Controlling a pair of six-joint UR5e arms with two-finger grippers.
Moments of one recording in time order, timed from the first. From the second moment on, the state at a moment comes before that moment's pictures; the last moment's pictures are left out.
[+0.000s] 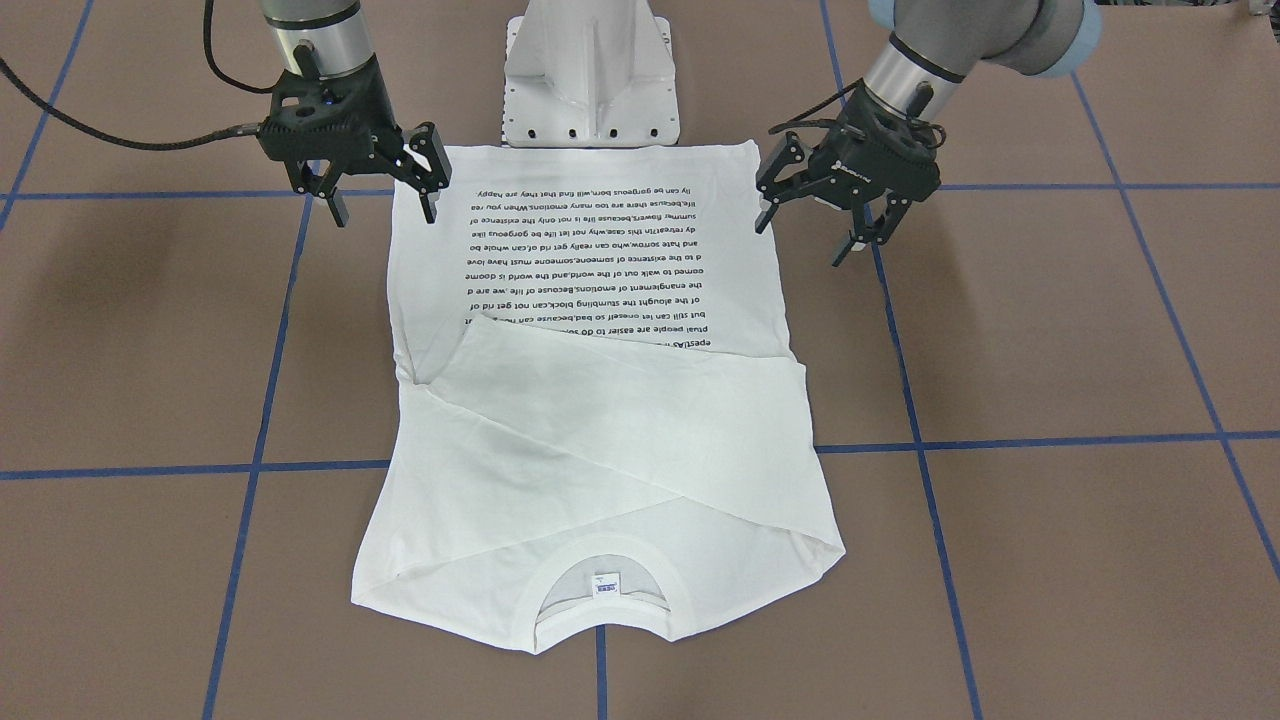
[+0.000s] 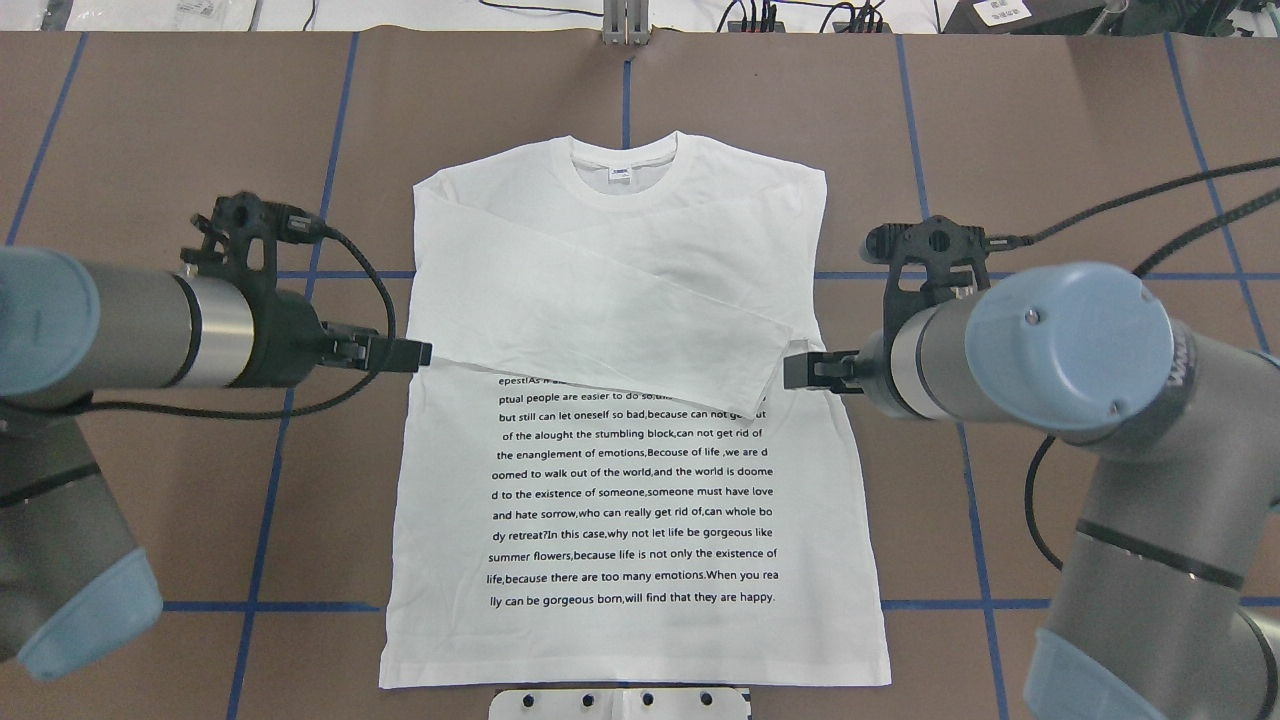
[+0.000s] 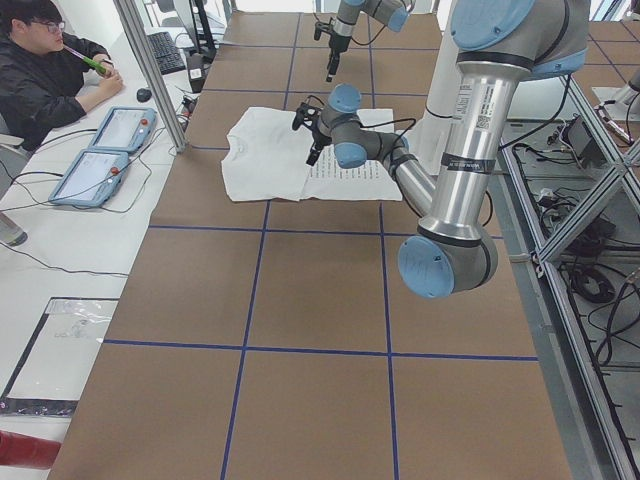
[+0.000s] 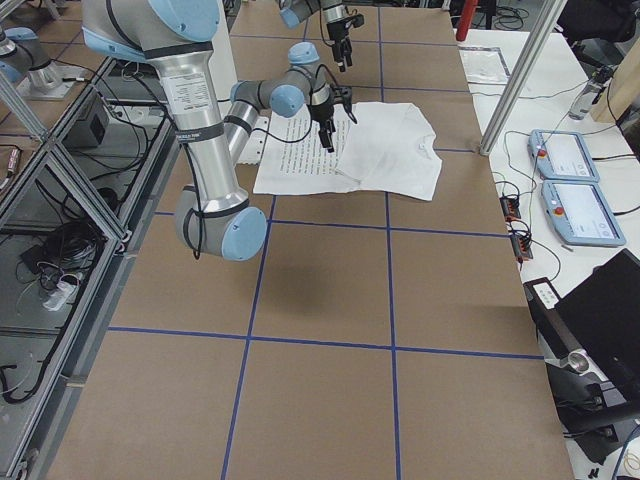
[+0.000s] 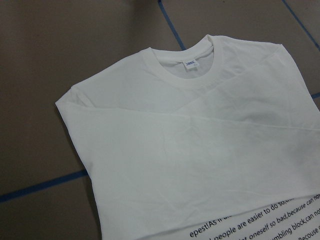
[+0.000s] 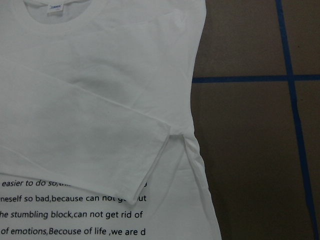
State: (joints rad) left arm -0.55 -1.74 -2.07 -2.08 -1.77 -1.10; right arm 0.46 -1.28 2.25 -1.70 1.63 1.29
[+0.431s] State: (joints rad) left arm -0.22 -1.58 -2.19 -2.00 -1.54 -1.36; right arm 0.20 -1.39 2.32 -1.70 1.41 1.51
